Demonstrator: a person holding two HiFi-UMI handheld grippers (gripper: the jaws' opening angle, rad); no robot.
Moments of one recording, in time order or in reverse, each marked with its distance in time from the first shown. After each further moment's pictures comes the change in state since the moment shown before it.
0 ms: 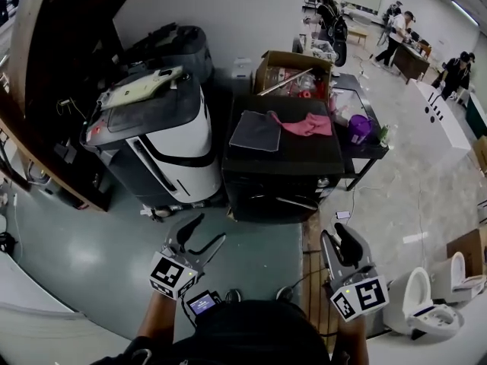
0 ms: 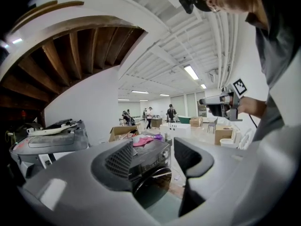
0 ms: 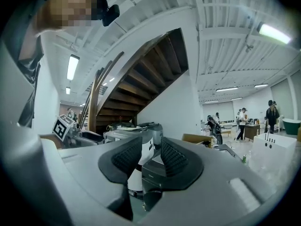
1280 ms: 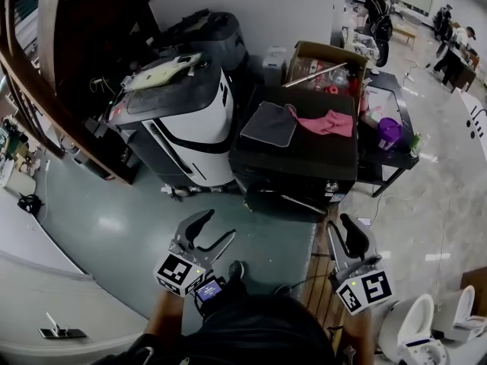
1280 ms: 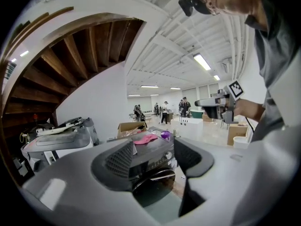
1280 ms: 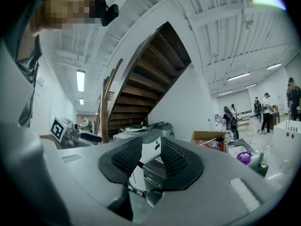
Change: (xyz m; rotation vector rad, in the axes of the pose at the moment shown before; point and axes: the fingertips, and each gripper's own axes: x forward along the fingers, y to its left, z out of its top) left arm 0.079 -0.072 0.020 -0.003 0.084 0.174; right arm 0.022 -0.125 -0.023 0.088 -0.010 0.210
